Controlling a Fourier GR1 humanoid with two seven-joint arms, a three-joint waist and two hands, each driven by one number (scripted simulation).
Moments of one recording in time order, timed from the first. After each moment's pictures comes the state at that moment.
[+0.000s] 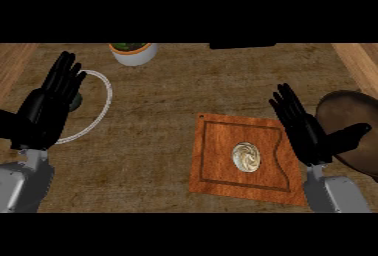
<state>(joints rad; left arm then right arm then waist) -0.28 0.37 -0.04 -1.63 0.31 0.14 0.18 -0.19 -0.21 0.09 -1.43 -0.38 0.02 0.00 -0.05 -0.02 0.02</state>
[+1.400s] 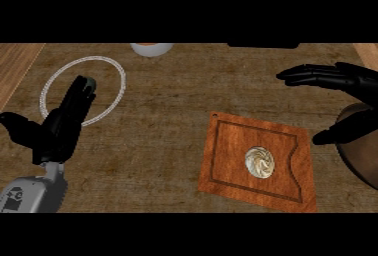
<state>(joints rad) -0.19 0.30 -0.07 -1.57 0.26 0.19 0.19 -0.59 -0.74 0.24 -1.33 0.15 0.52 -0.69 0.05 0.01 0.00</state>
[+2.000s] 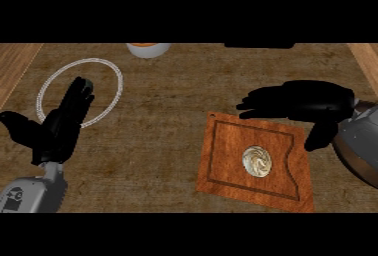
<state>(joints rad) -0.18 0.30 -0.06 -1.56 0.25 0.18 0.20 -0.73 -0.76 0.58 -1.34 0.53 0.45 -0.70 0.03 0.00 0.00</state>
